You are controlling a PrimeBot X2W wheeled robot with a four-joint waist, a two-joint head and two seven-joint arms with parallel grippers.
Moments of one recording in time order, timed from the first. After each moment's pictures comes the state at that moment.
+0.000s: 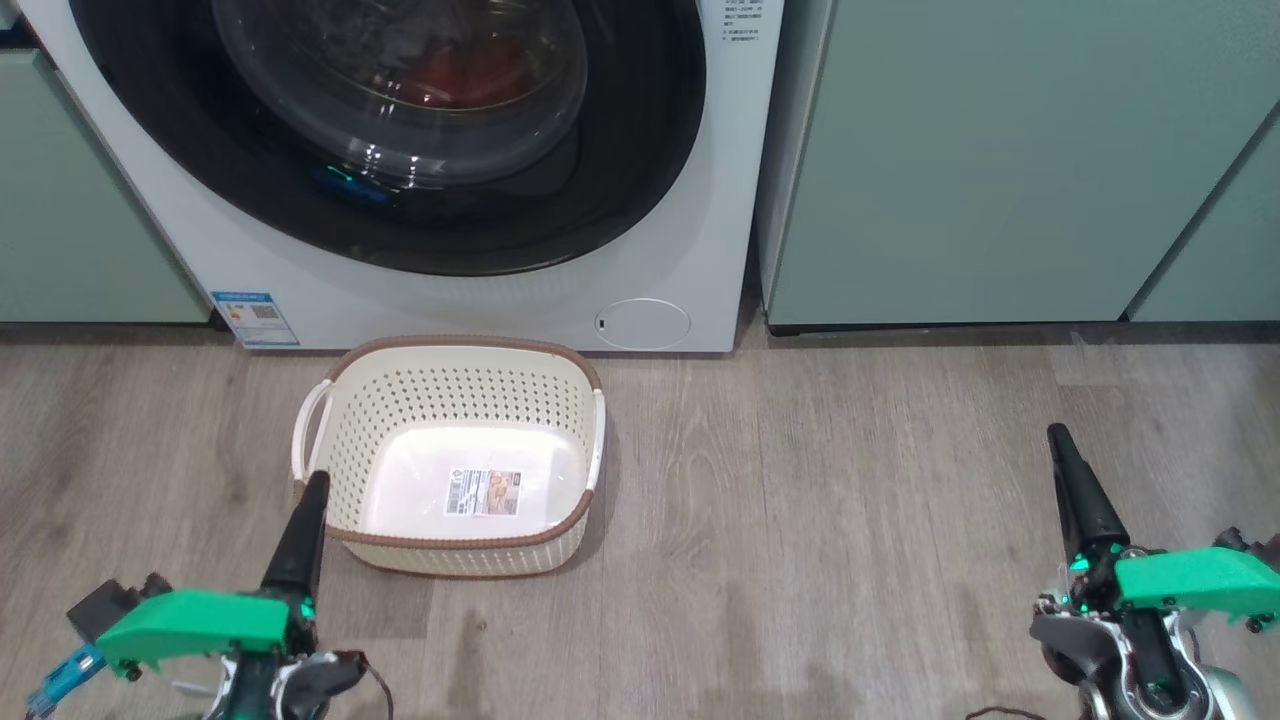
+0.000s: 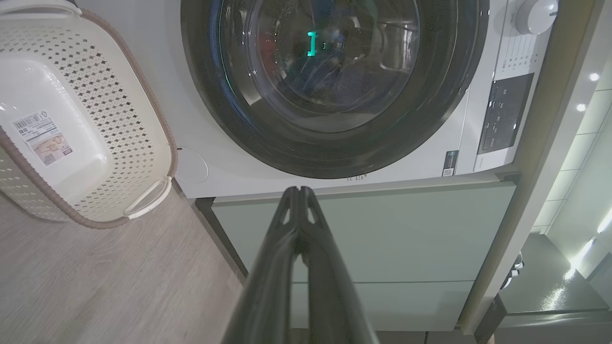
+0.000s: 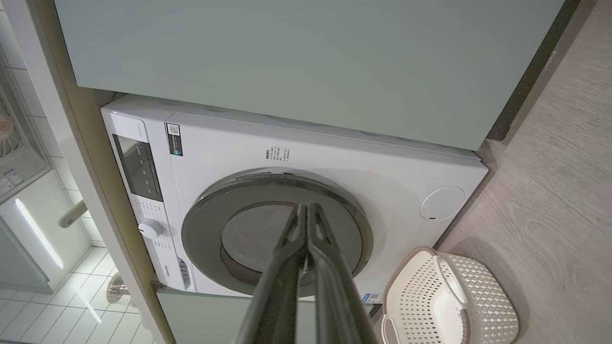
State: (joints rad) left arm -0.03 0.07 0.01 0.25 -1.49 -0.10 0.05; right arm -0.03 -0.06 -0.09 0.25 1.49 0.13 0.06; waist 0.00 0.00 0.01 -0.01
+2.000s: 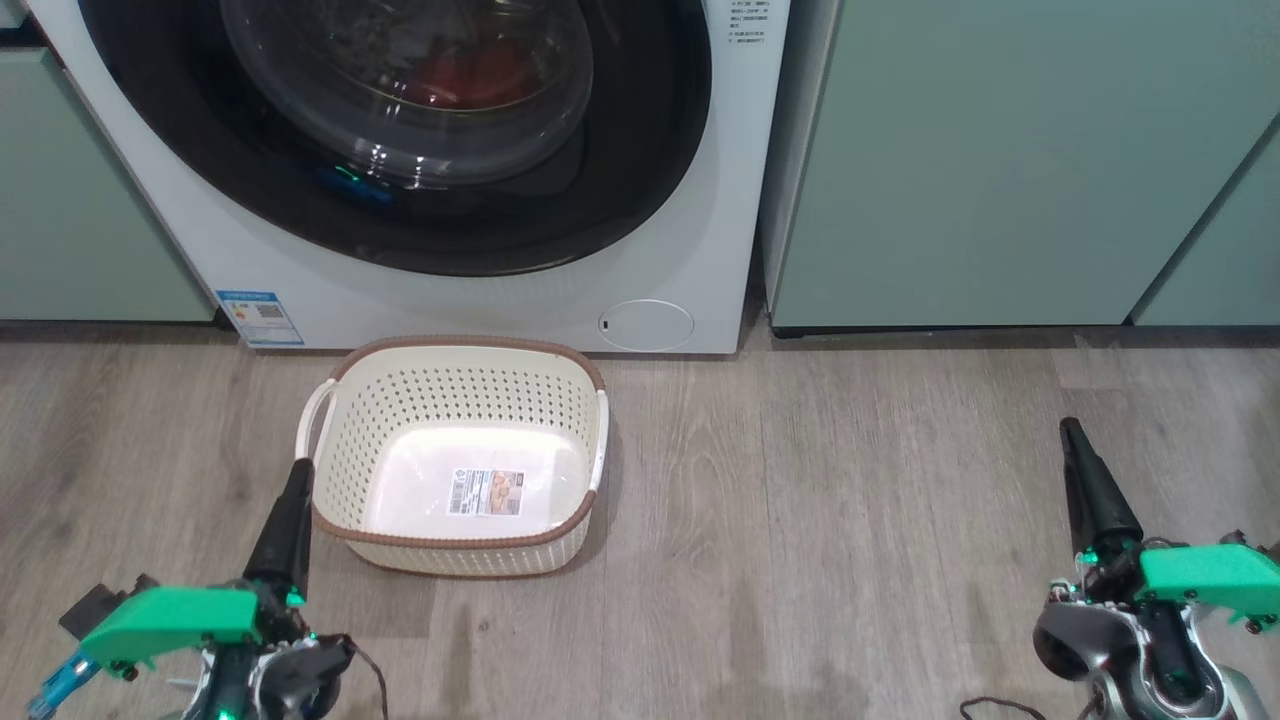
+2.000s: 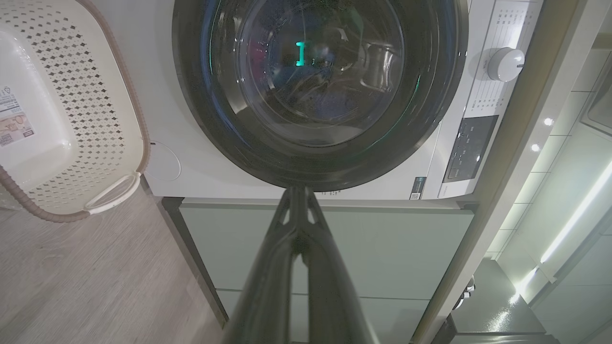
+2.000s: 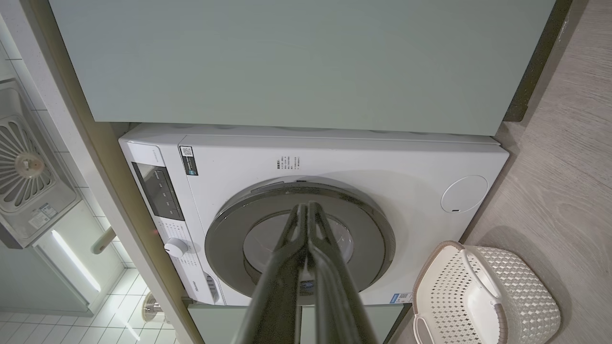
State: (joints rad) left arm -0.05 0.06 0.06 0.27 -1.63 -0.12 0.09; right arm -0.06 -0.06 -0.11 0.28 1.63 0.13 0.09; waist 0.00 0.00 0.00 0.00
